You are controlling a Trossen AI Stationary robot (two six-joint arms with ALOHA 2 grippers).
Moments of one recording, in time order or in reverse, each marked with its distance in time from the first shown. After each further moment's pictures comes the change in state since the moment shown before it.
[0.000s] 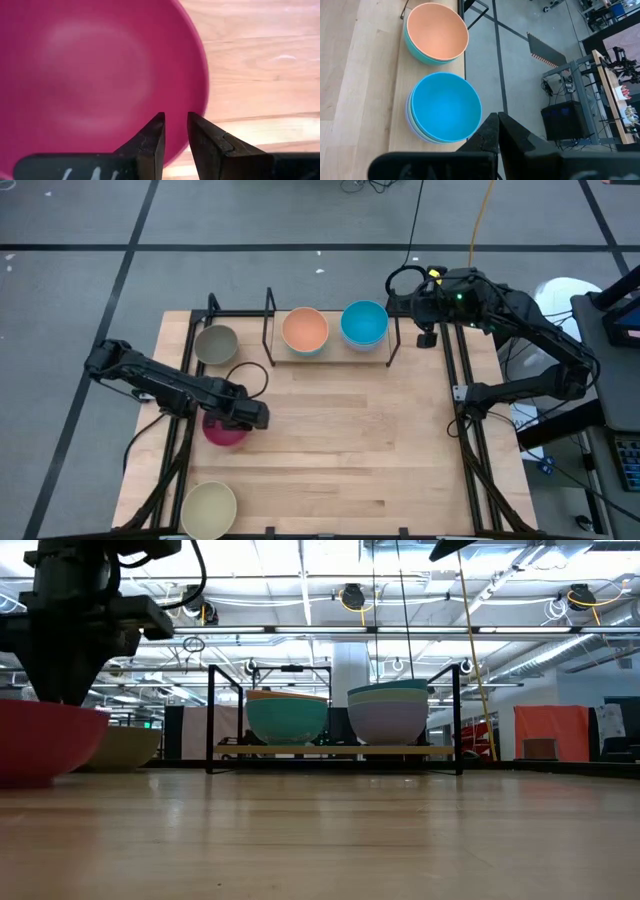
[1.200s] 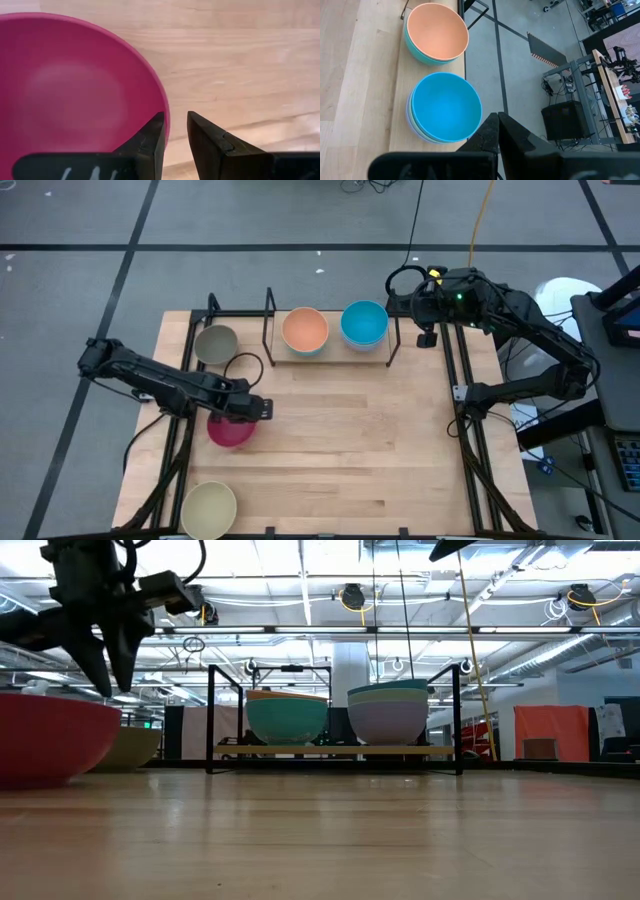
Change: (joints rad) left arm 0.013 -0.072 0.001 0.087 -0.166 0.000; right arm 0.000 0.000 0.000 -0.001 0.000 0.003
